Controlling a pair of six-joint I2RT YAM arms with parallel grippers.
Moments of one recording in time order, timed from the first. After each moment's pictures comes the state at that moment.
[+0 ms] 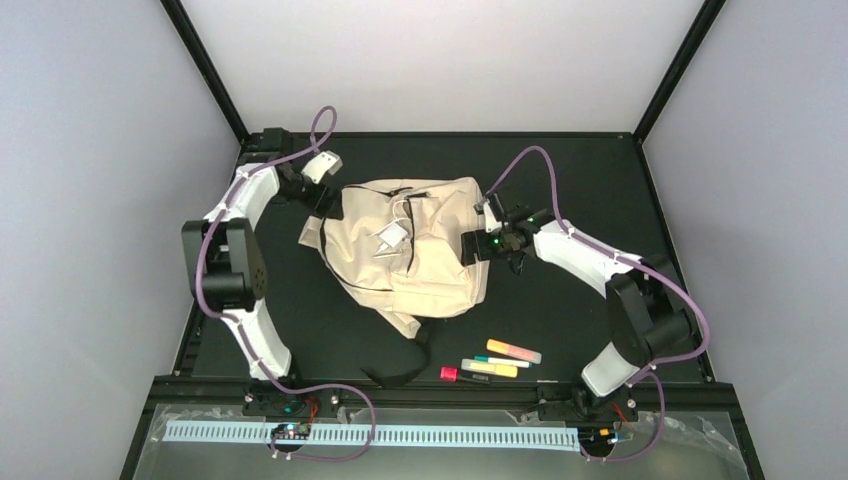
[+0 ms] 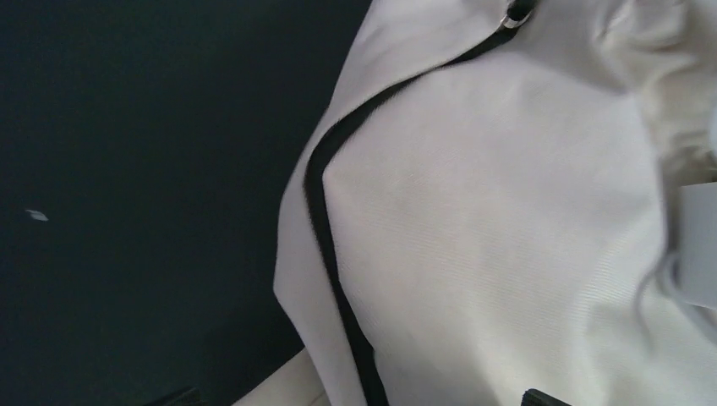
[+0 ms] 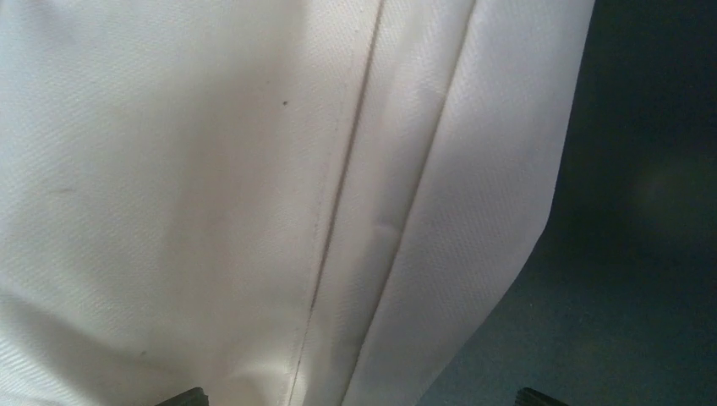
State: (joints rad) left arm 0.05 1.81 1.49 -0.80 0.45 0.58; right arm 0.52 1.60 1.07 -0.54 -0.15 0.29
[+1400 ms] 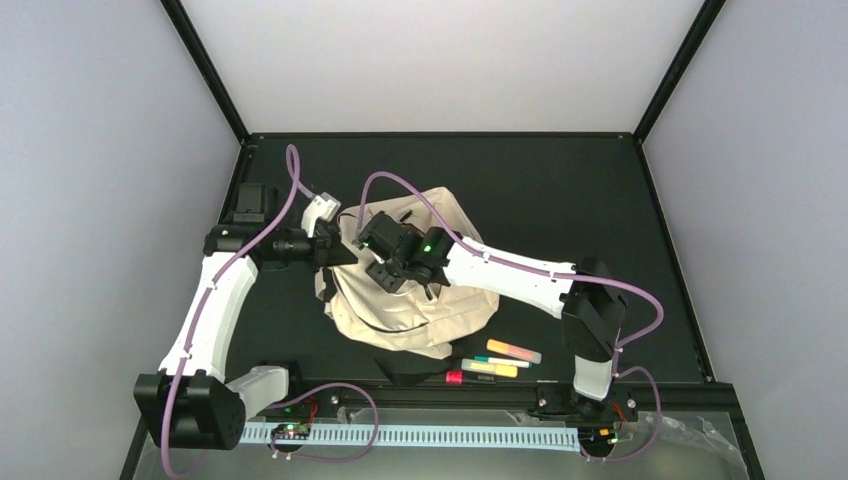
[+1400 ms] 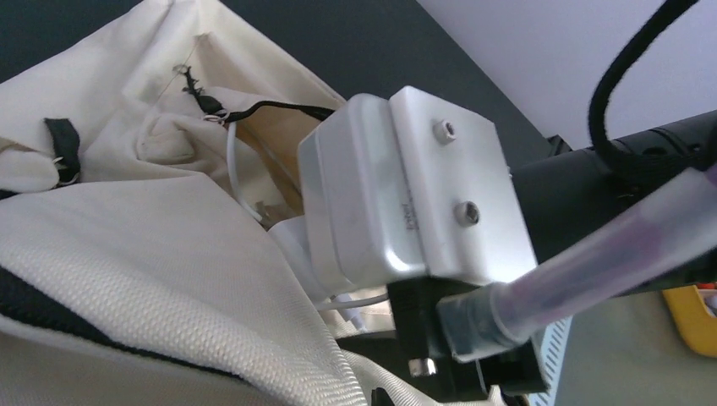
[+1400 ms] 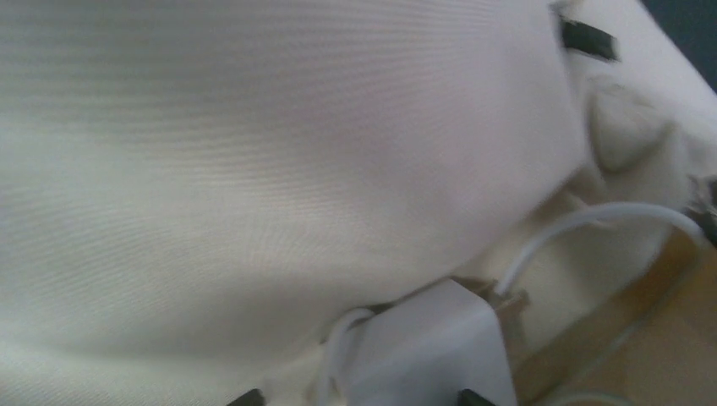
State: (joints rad) left arm -0.01 1.12 1.02 -0.93 0.98 0.33; right arm 1.10 1.85 1.58 -0.69 0.18 0.13
